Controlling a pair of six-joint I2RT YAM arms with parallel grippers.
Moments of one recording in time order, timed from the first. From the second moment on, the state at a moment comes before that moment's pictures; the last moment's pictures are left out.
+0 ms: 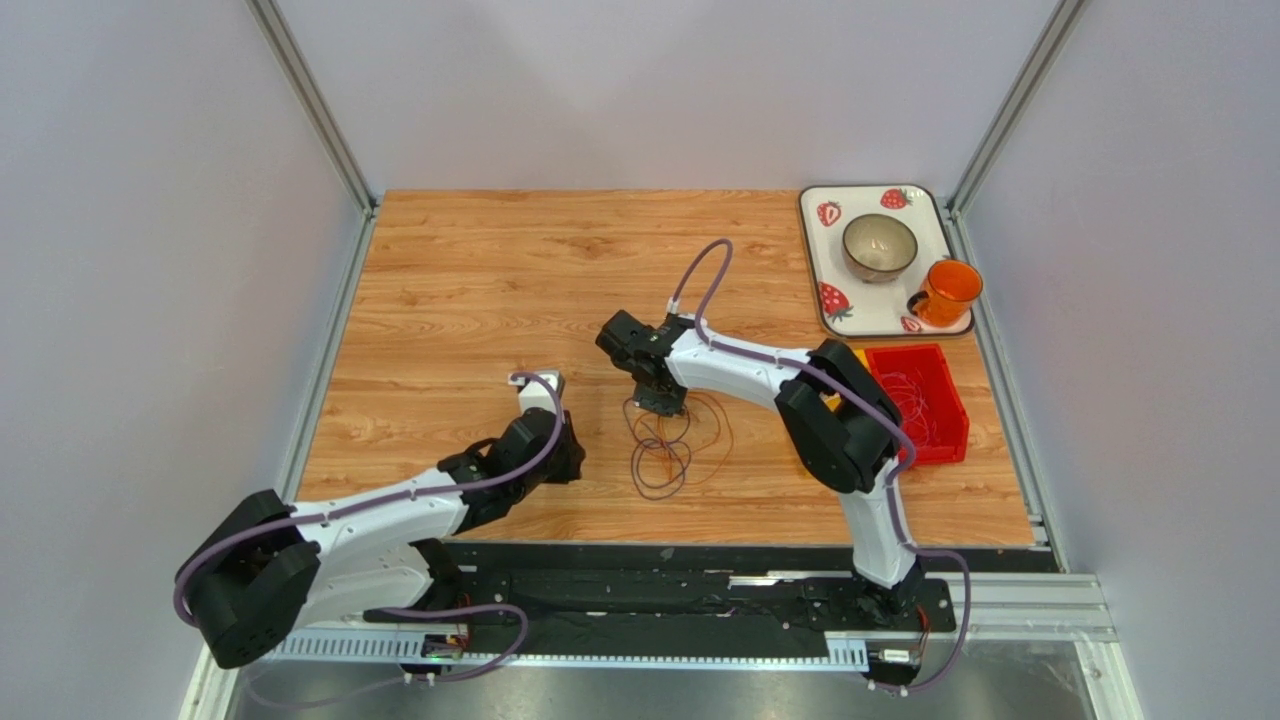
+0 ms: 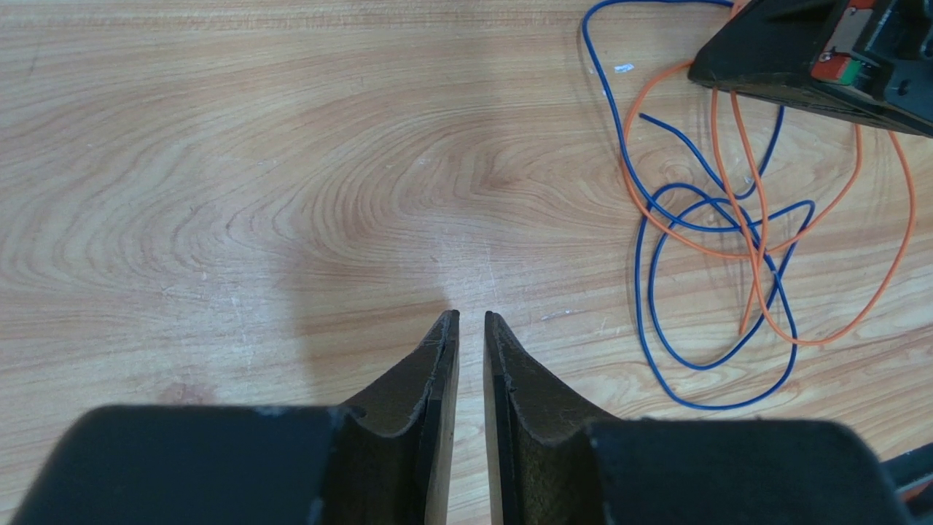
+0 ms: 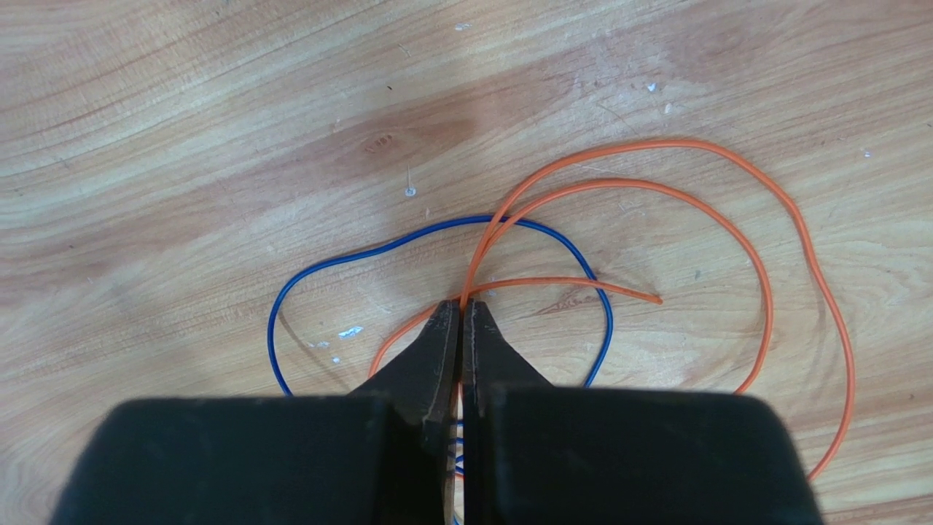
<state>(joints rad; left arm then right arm) -0.83 1.07 0.34 0.03 -0.30 -0.68 0.85 2.08 1.53 -0.82 0.38 1.17</state>
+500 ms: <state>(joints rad) -0.83 0.97 0.28 0.16 -0.17 -0.62 0.89 1.71 1.37 -0.75 0.35 1.01</state>
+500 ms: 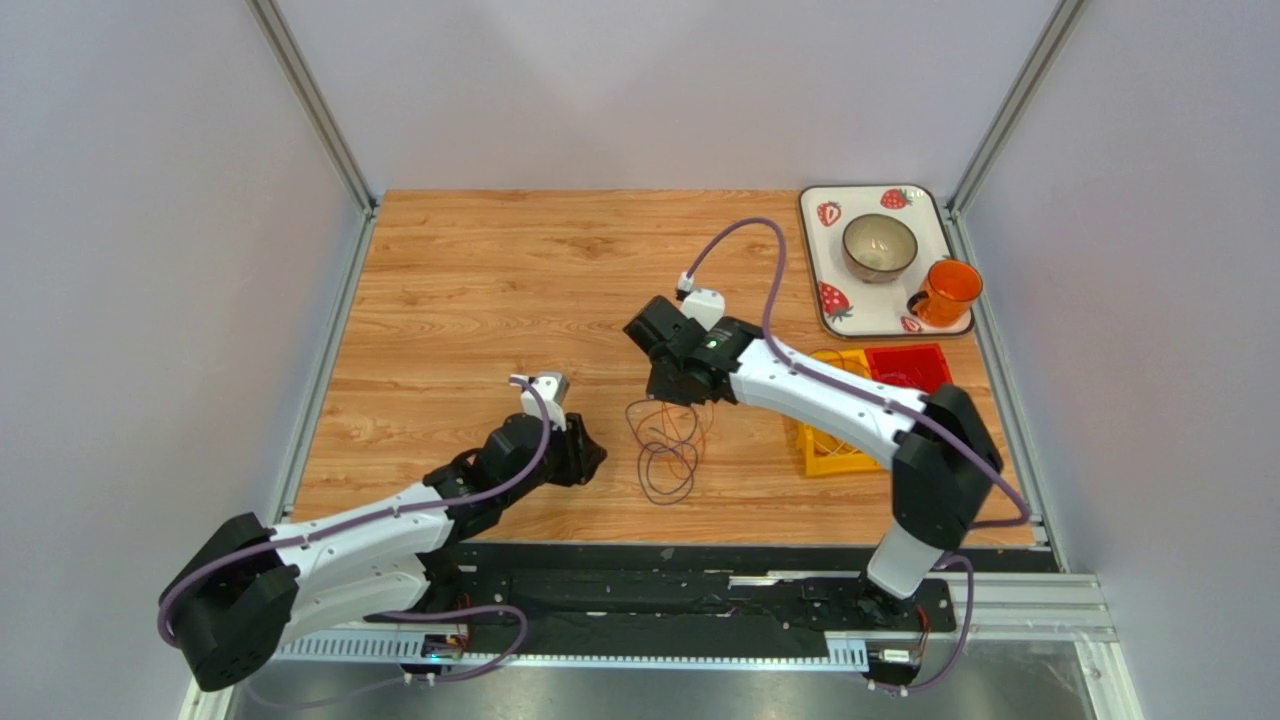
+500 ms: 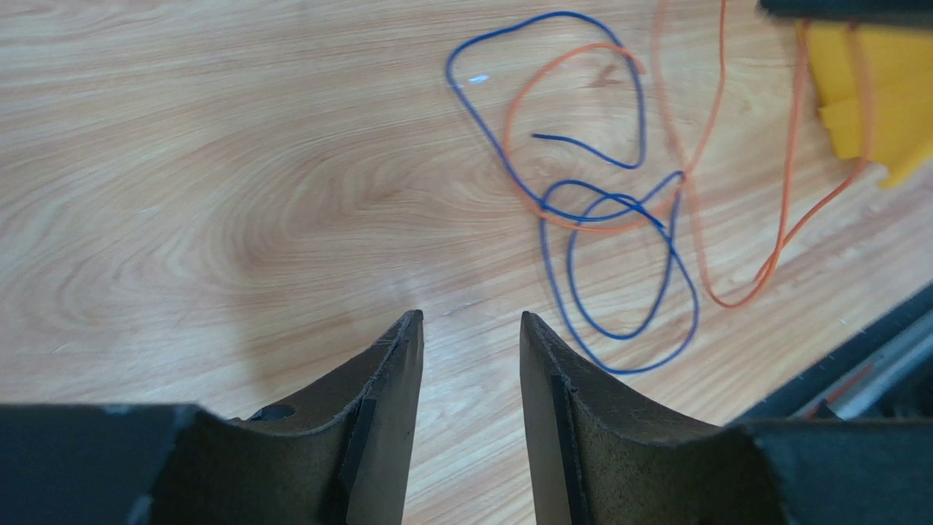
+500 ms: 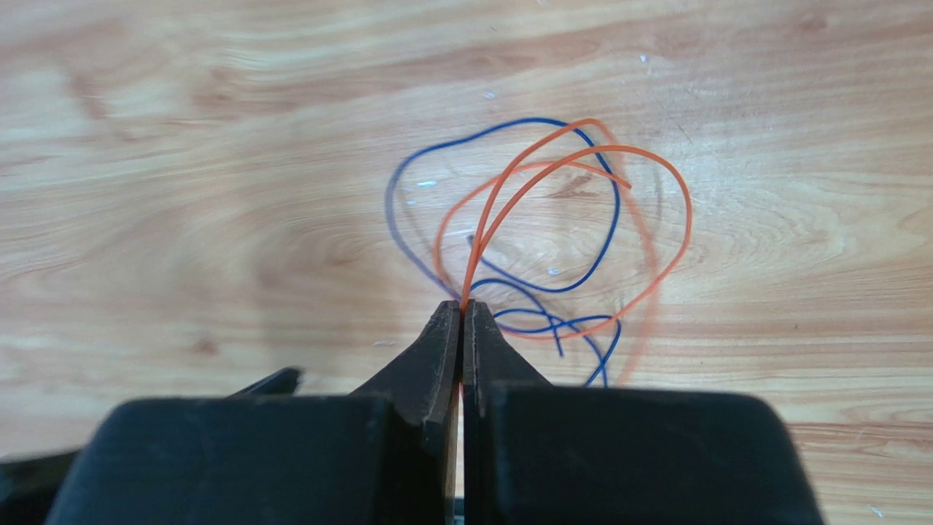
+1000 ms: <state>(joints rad) -1.00 1.31 0.40 0.25 -0.11 -0.64 0.89 1.38 1.35 -0.76 0.39 0.95</state>
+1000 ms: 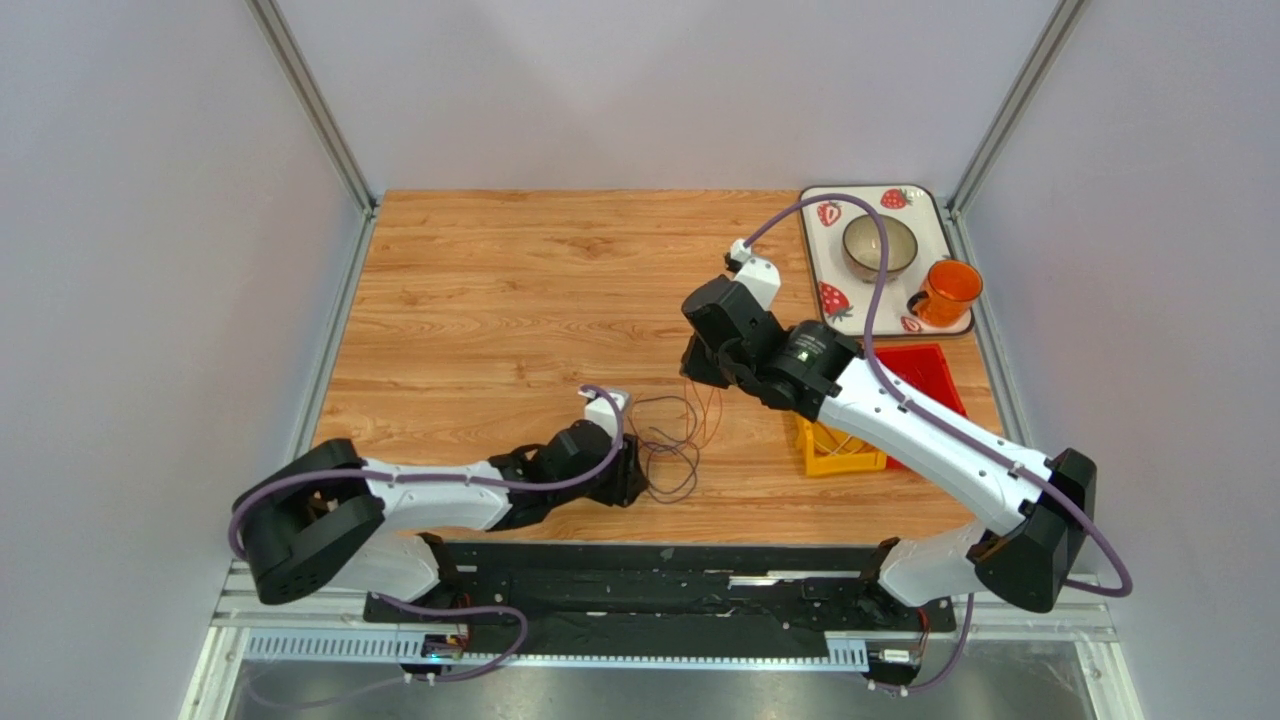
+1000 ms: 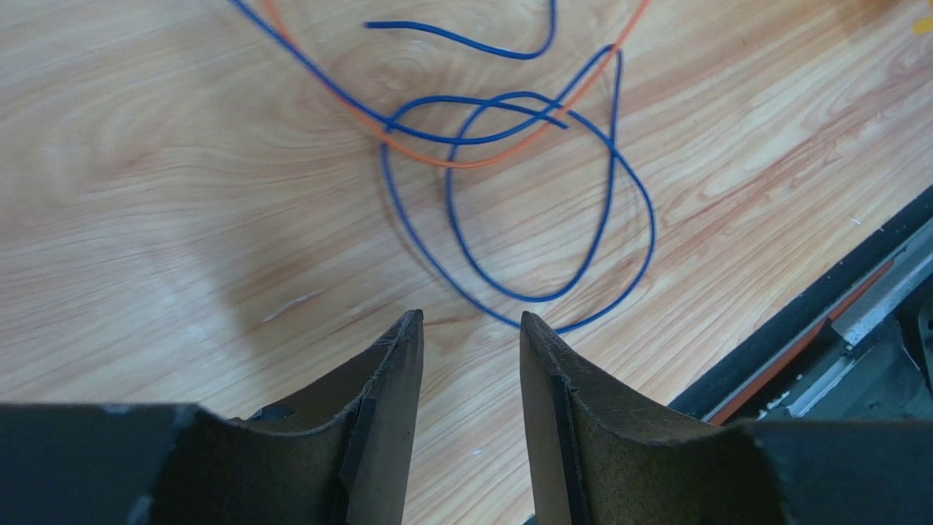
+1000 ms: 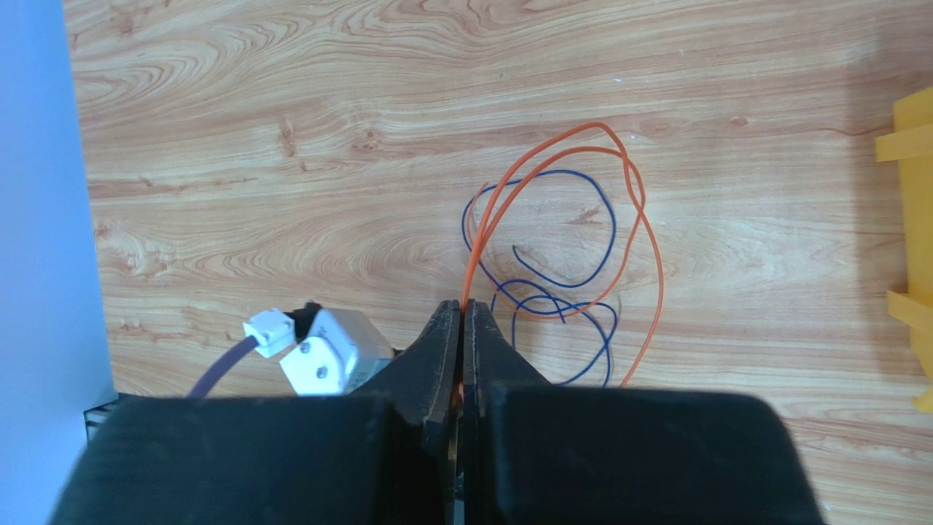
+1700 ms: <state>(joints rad) -1.16 1.75 0.96 -0.28 -0.51 -0.85 0.89 1.30 1.28 -0.76 0.43 0.92</state>
